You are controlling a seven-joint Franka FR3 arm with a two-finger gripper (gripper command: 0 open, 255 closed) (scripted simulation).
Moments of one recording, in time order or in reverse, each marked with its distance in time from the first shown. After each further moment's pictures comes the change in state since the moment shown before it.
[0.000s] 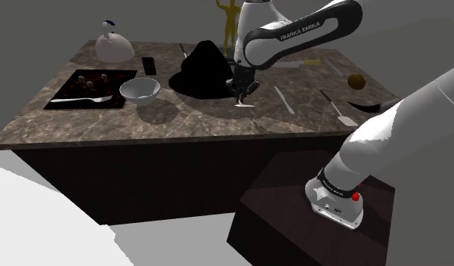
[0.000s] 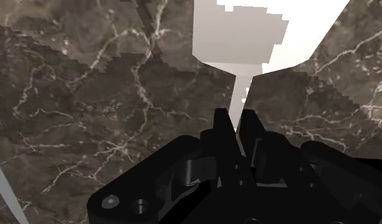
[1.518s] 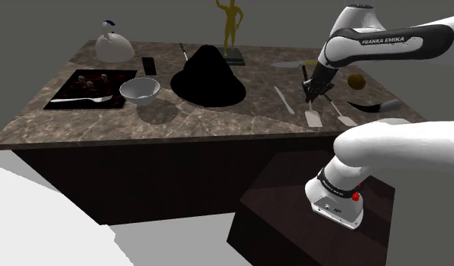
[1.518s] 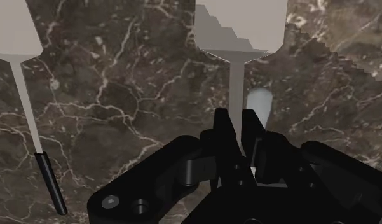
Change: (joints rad) arm -0.267 -0.556 -0.455 -0.408 -0.193 -0.134 -0.569
